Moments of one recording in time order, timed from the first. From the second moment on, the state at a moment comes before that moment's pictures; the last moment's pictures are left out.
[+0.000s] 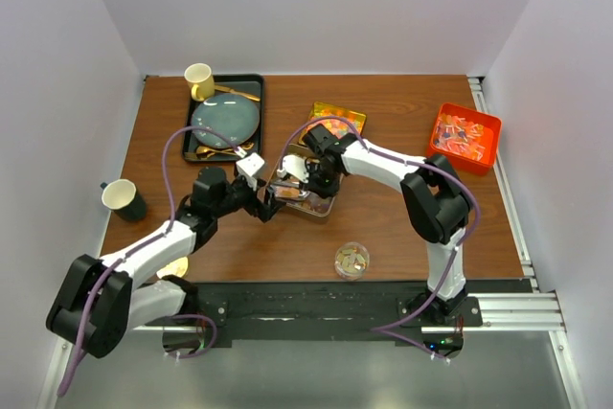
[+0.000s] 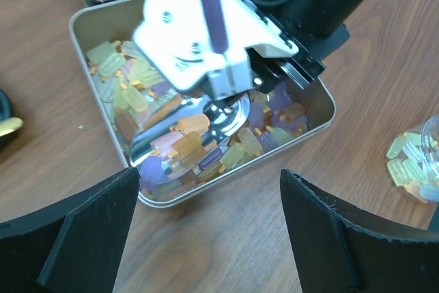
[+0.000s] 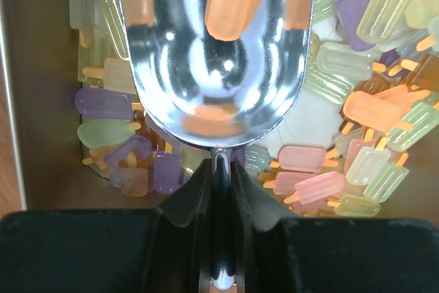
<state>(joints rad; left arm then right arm) -0.43 1.13 0.42 0.33 0.42 0.00 0.70 2.00 1.46 -0.72 -0.19 -0.75</state>
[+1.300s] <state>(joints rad) -0.25 1.30 0.52 0.40 0.65 -0.01 0.44 1.33 1.10 -0.73 -0.38 -0.85</state>
